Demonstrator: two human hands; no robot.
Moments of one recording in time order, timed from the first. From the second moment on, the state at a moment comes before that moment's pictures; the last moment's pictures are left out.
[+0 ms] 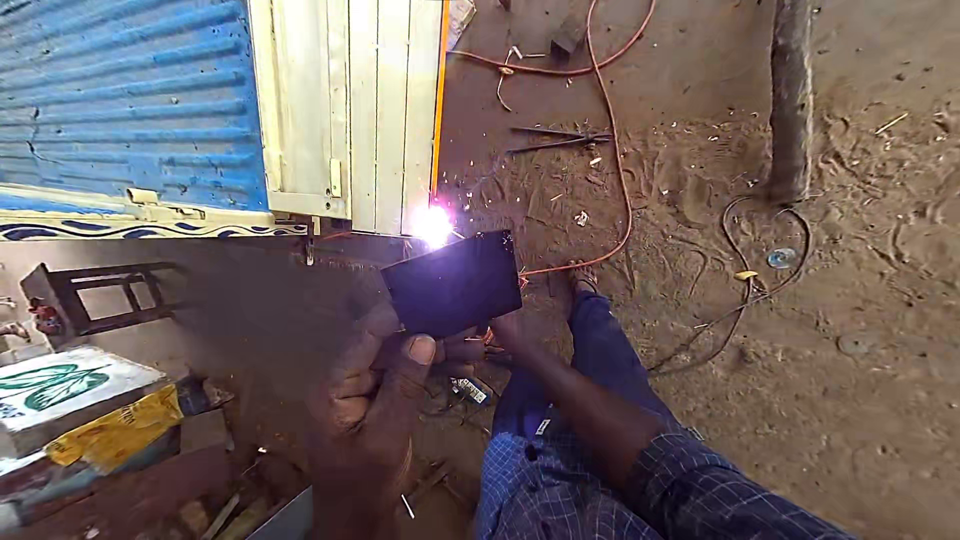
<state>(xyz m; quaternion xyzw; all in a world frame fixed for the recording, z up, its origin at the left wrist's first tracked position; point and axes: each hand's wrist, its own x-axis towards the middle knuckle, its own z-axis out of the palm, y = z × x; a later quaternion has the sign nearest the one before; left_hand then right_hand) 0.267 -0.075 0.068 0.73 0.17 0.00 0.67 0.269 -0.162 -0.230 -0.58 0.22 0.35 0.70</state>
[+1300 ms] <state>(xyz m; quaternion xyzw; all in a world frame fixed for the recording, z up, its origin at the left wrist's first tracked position) 0.267 -0.076 0.063 0.74 0.15 0.00 0.66 0.255 -0.157 -0.256 -0.60 0.21 0.35 0.69</state>
